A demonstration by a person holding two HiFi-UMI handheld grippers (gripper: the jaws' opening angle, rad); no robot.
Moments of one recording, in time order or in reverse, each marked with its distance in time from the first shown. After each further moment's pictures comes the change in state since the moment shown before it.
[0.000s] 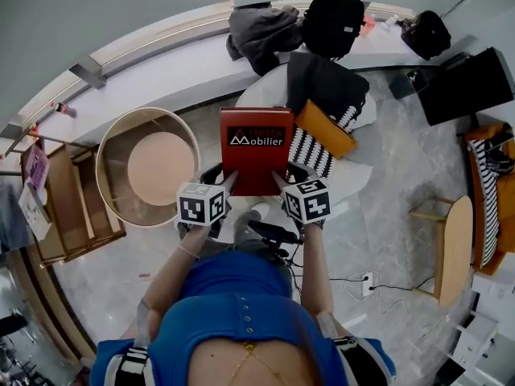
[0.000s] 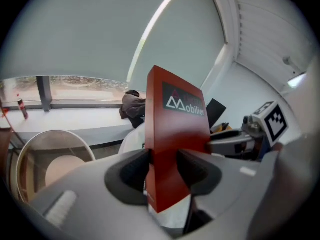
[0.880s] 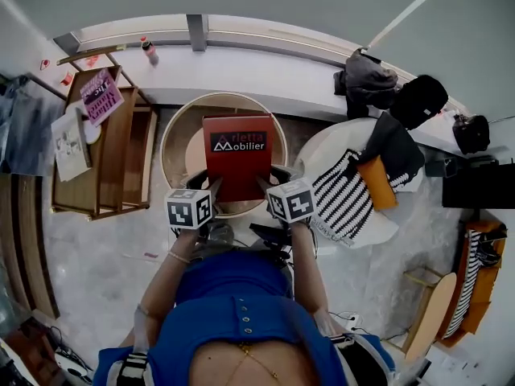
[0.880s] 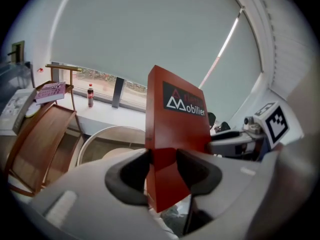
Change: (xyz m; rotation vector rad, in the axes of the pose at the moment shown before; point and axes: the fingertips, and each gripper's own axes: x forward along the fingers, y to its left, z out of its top) left arm -0.298 0.379 -0.087 -0.315 -0.143 0.274; right arm 0.213 0.437 0.081 -0.330 0.119 0.261
